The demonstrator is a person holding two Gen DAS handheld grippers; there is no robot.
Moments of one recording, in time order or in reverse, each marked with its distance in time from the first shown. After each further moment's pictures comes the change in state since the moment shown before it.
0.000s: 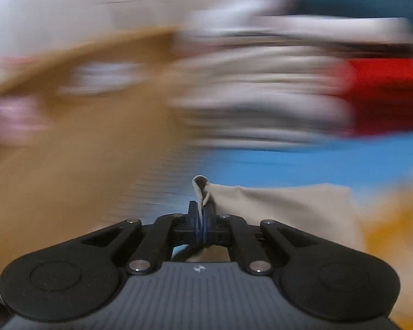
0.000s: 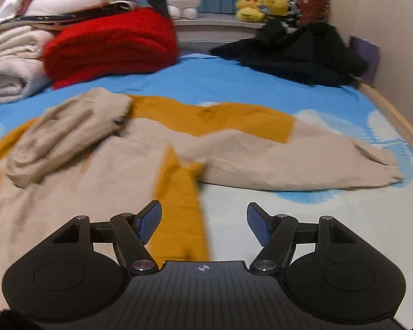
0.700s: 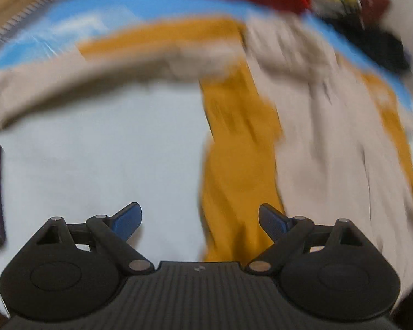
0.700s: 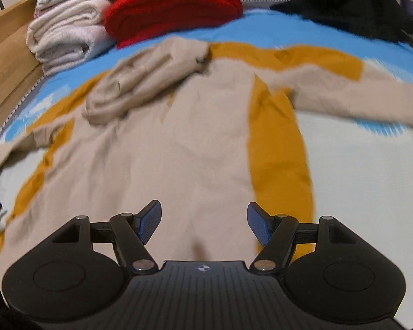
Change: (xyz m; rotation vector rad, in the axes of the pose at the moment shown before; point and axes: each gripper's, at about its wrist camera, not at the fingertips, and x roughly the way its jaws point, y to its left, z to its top) left arm -0.149 -0.008 -0.268 0.208 0.537 -1.000; right arm -0.035 0.035 -0.078 0.002 0.185 0.248
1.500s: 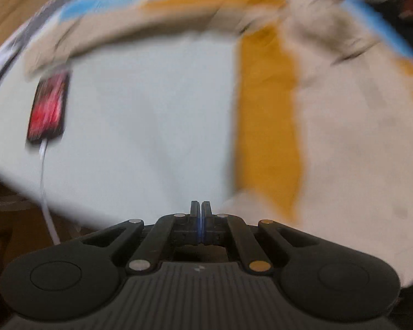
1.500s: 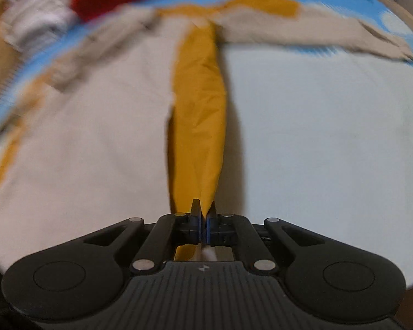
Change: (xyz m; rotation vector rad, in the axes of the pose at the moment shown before) left arm -0.057 -0.009 -0.083 -0.173 0.138 0.250; right arm -0.045 -0.078 -0.083 0.088 0.157 -0.108
